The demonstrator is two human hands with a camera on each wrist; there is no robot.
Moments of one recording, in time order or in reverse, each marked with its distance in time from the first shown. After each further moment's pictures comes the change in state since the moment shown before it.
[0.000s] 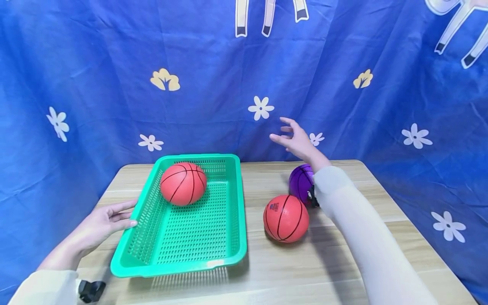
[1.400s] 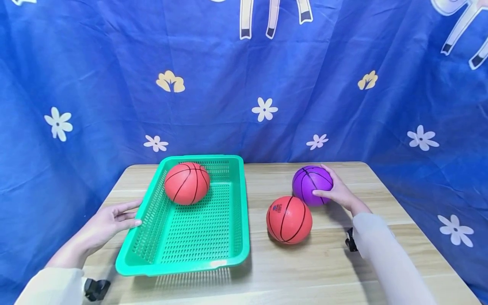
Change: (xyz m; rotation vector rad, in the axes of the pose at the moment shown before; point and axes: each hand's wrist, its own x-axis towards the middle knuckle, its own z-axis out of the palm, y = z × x) left_hand -0.003 0.002 0.001 0.006 0.008 -0.014; right_hand -0.087 0.164 -0.051 0.002 -0.060 0.123
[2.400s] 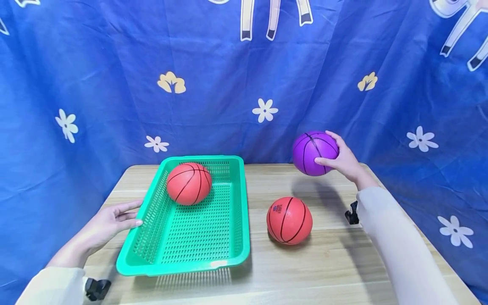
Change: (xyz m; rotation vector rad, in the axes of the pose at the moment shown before) left_hand -0.001 0.001 0.000 -0.019 0.010 0.004; right_hand 0.024 -0.094 -0.033 -0.030 0.113 -0.112
